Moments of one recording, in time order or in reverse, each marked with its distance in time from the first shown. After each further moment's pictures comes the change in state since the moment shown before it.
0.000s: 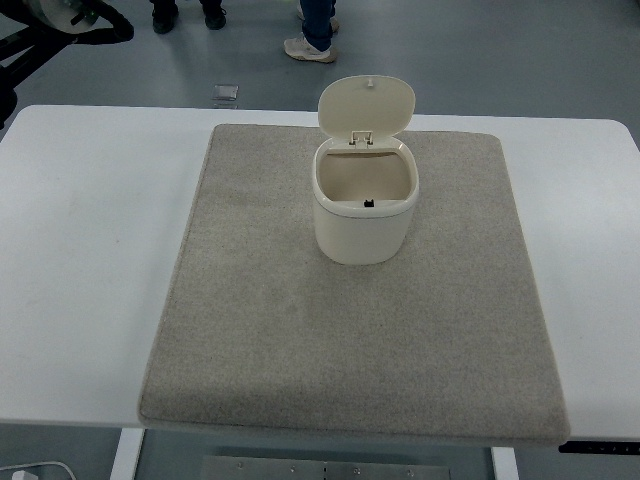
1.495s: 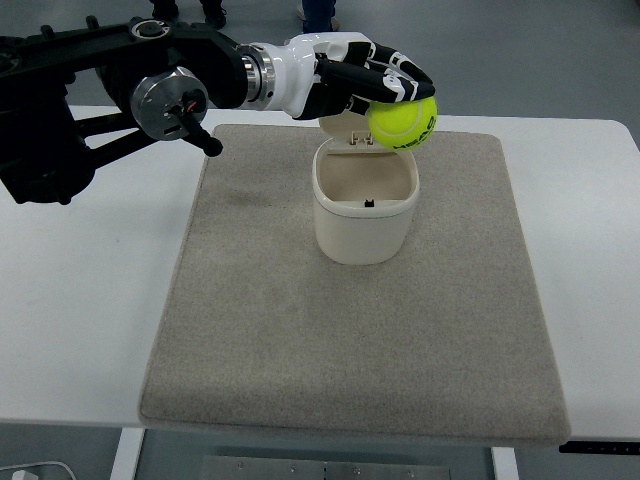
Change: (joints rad) left arm 0.018 -0.117 0.149 -0.244 0.044 -0.059 0.011; right arm 0.000 0.000 0.000 0.000 0.000 0.000 0.000
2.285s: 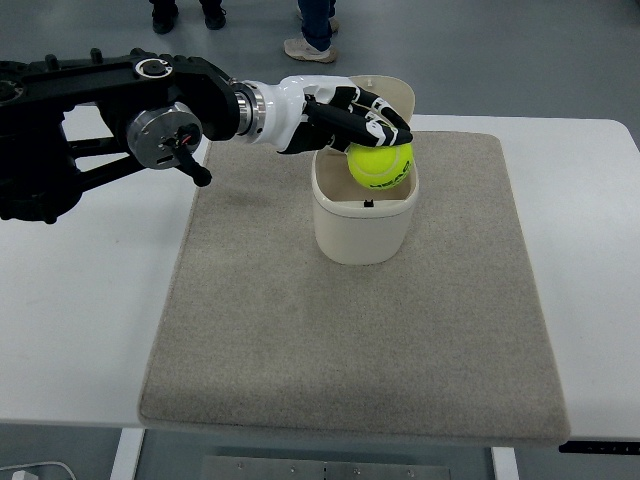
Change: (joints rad) left arm -0.001 0.071 0.087 -0.055 0.002 0.019 0.024; right arm 0.000 0.000 0.000 0.000 0.000 0.000 0.000
